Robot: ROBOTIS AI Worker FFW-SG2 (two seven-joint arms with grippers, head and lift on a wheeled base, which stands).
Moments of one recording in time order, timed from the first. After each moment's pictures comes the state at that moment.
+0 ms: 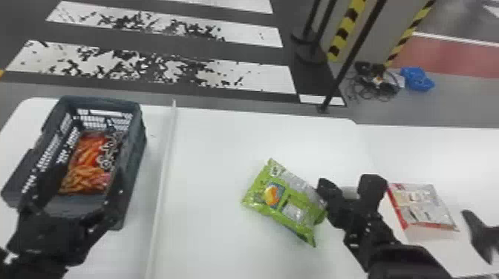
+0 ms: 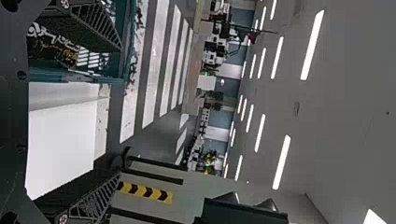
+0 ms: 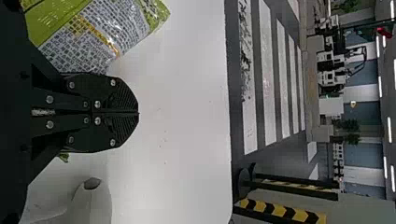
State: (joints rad) left arm 0.67 0.21 -0.10 -2.03 0.28 -0.24 -0.04; right arm 0.26 -0.23 -0.13 -1.51 -0.26 0.24 0.13
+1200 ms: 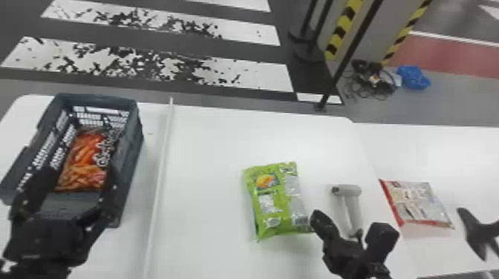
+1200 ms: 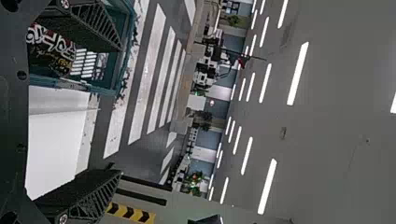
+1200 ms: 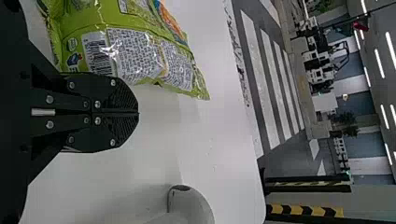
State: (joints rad) left arm 0.68 0.21 -0.16 -2.01 0.27 -0.34 0.08; right arm 0.55 -0.18 -0.12 -1.65 -0.40 0.06 0.16
